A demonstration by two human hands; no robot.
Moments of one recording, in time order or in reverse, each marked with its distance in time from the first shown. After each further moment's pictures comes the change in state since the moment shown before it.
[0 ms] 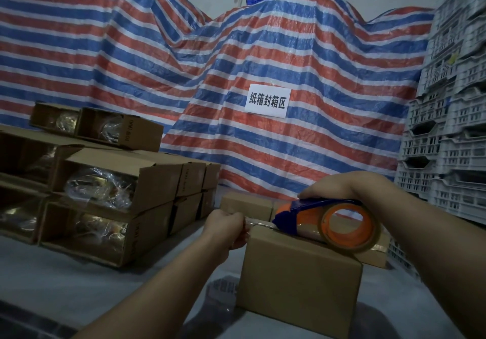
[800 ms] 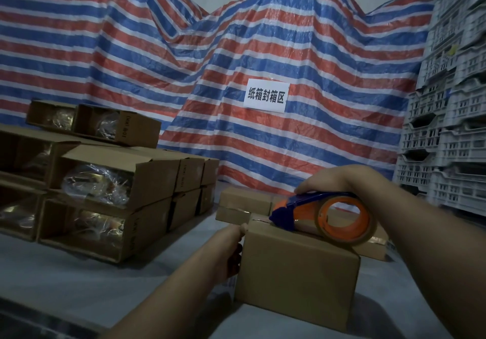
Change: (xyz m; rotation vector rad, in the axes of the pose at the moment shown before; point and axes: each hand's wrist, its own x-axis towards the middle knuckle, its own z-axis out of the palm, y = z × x) left_hand -0.008 -0.030 0.004 -0.103 -0.230 -0.304; right_hand -0.004 -0.004 0.000 -0.393 -0.036 -0.175
